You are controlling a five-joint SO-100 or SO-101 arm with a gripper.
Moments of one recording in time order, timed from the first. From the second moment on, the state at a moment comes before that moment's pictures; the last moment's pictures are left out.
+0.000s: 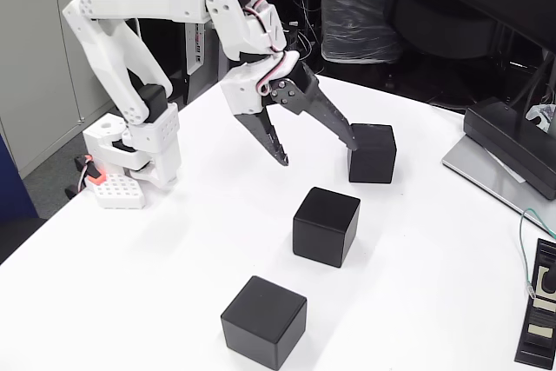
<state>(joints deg) -7.6 126.0 125.7 67.2 -8.8</state>
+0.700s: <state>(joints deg) 0.0 104.4 120.3 60.0 -9.1</state>
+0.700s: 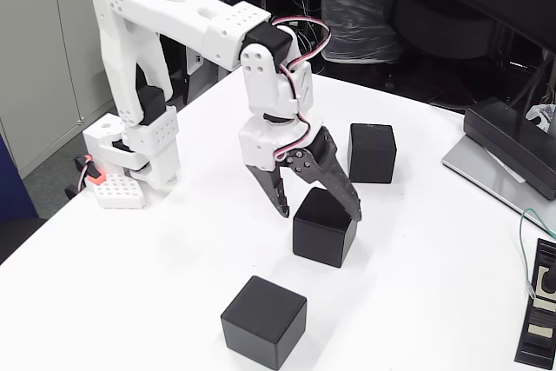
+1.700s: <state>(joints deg) -0.4 99.9 118.1 56.4 -9.1</state>
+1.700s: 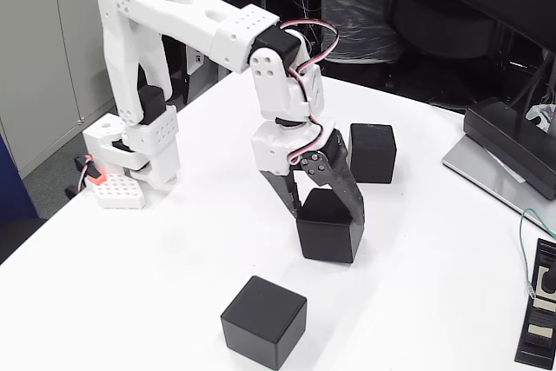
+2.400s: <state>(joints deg) -0.4 101.5 118.7 56.6 -9.1</state>
